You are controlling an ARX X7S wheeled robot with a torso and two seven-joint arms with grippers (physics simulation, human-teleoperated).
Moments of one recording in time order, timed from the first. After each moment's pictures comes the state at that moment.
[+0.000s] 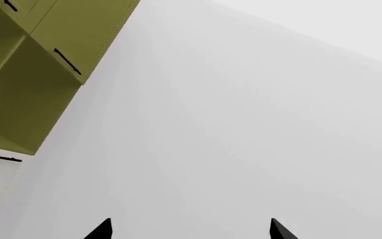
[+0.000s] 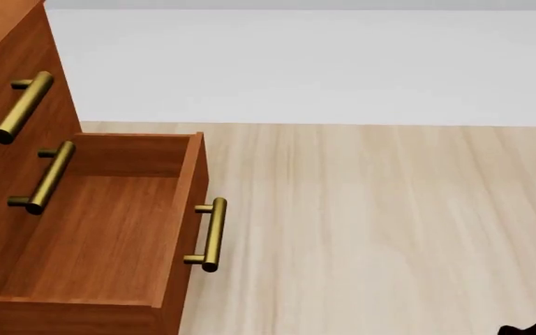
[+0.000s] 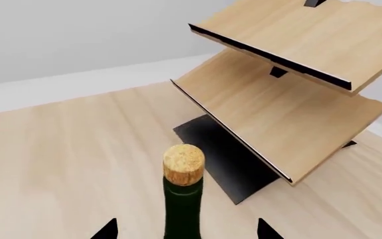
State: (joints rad) left arm 0.26 -0.15 -0.78 0.89 0.00 -0.10 -1.11; right arm 0.06 0.38 0.34 -0.56 0.55 0.92 0.51
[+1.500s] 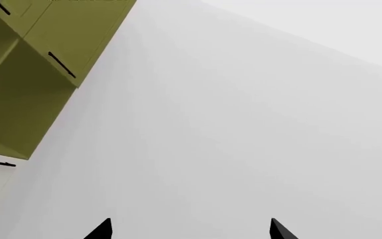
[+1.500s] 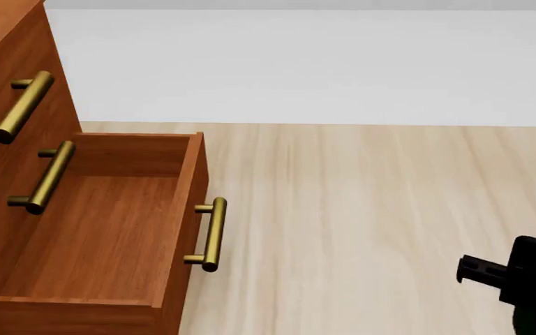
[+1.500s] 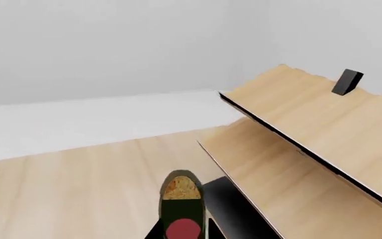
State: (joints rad) left arm 0.27 -0.17 -0.75 0.90 0.02 -0.11 -1.12; right arm 0.42 0.47 0.21 -0.57 0.63 1.15 0.59
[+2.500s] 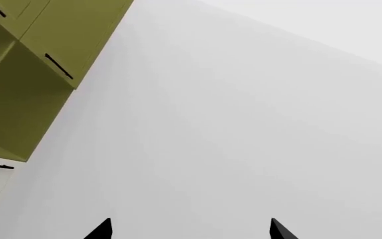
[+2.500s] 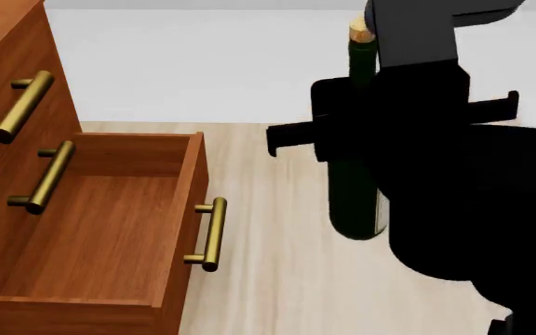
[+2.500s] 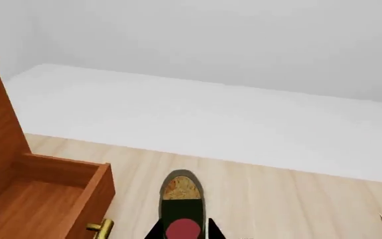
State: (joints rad) left arm 0.25 -0.21 -0.74 0.94 0.01 -0.20 -1.12; right arm 1.20 0.30 -0.06 -0.17 1.17 1.55 0.78
